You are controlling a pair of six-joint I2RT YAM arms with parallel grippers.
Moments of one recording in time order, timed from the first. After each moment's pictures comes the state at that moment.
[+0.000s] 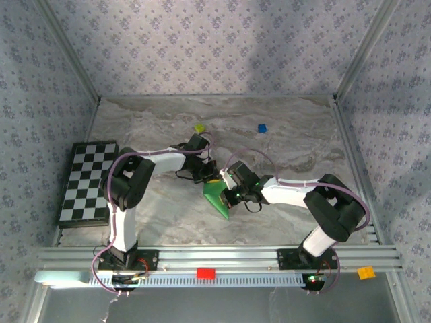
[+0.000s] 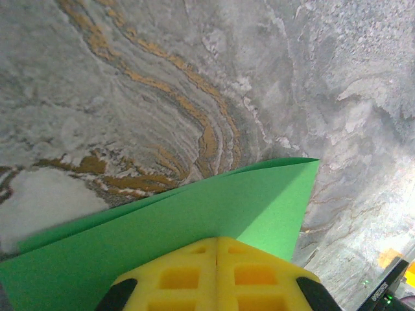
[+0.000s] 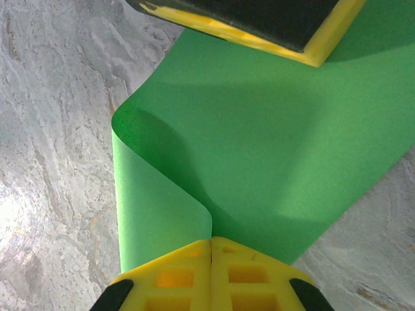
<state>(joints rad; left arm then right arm) -0.62 1.97 1.17 -0.35 0.51 -0.72 0.80 1.59 0.73 -0.12 -0.24 0.27</state>
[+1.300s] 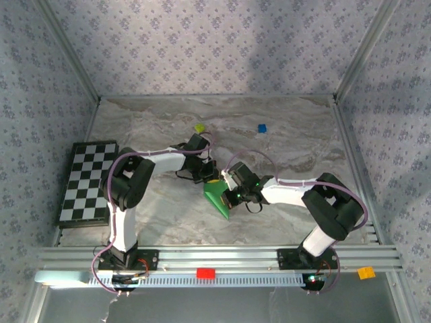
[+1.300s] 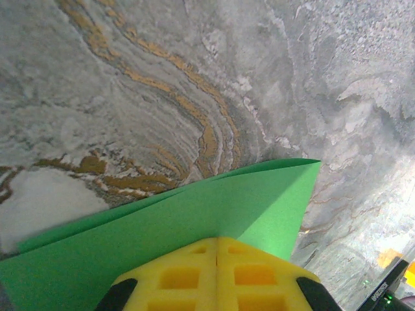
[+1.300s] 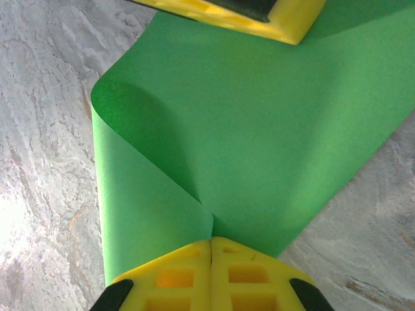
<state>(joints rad) -0.62 1.97 1.17 -0.35 0.51 -0.72 0.79 1.60 0.72 -0.11 -0.23 0.29</state>
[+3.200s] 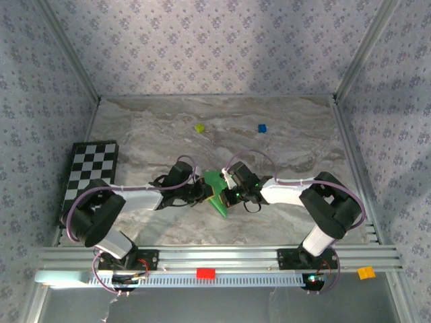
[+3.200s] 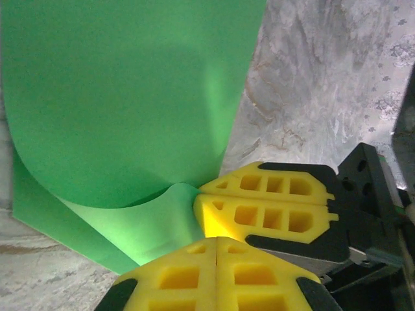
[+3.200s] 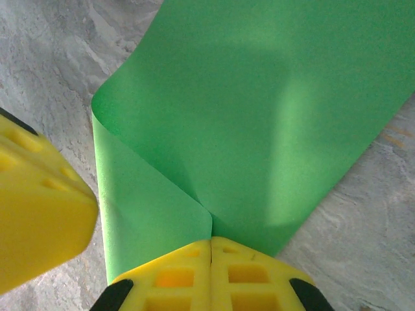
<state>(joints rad) -0.73 1.53 0.55 0.24 0.46 -1.15 0.79 1.62 0.71 -0.05 -0.24 0.36</state>
